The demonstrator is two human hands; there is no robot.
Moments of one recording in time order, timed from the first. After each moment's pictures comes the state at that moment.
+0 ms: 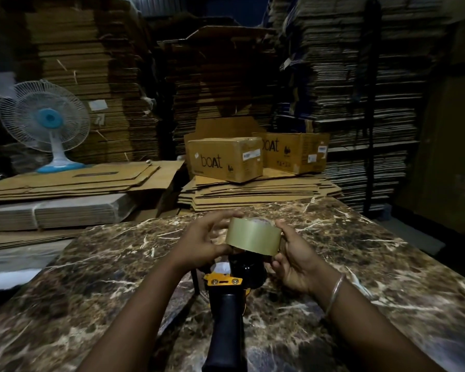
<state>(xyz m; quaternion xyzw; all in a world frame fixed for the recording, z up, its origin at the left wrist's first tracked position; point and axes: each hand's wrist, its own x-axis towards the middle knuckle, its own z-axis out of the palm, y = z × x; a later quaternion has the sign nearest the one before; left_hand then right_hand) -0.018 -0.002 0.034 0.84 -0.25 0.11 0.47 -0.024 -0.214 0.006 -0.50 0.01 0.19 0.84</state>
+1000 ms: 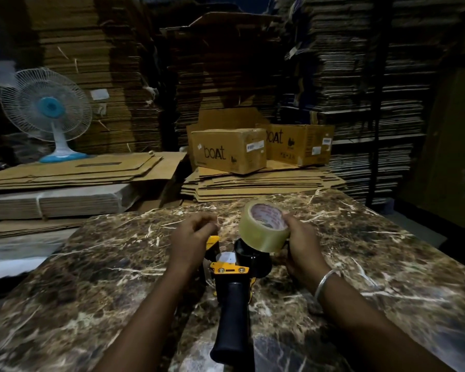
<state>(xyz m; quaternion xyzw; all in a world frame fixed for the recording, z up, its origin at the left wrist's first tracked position) -0.029 0.007 0.005 0.77 -0.03 0.21 0.60 0.001 -0.201 -0.022 -0.62 0.08 -0.11 0.78</state>
